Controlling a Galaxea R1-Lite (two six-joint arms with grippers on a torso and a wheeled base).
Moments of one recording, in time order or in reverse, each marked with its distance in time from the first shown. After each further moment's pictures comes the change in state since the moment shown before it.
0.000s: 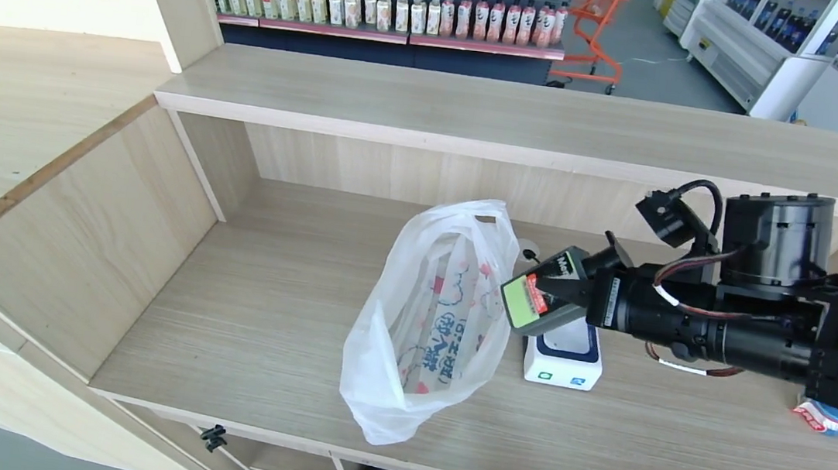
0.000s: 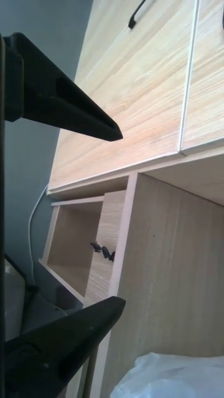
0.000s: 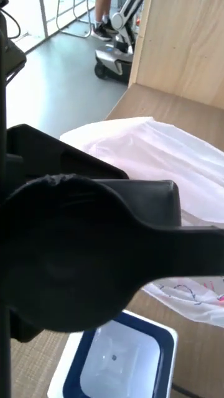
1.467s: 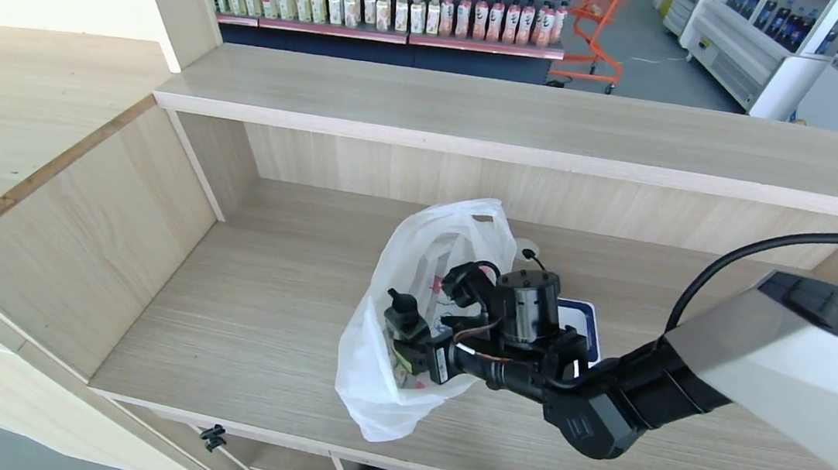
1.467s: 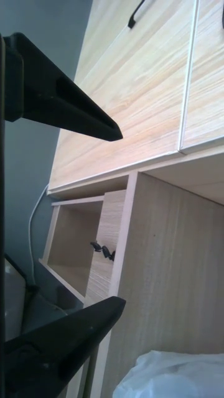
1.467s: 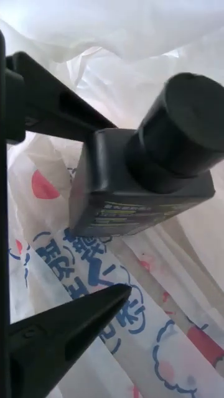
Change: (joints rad) left arm 0.000 0.000 0.000 0.000 0.000 0.000; right arm 0.233 0.543 -0.176 -0.356 -0.120 -0.347
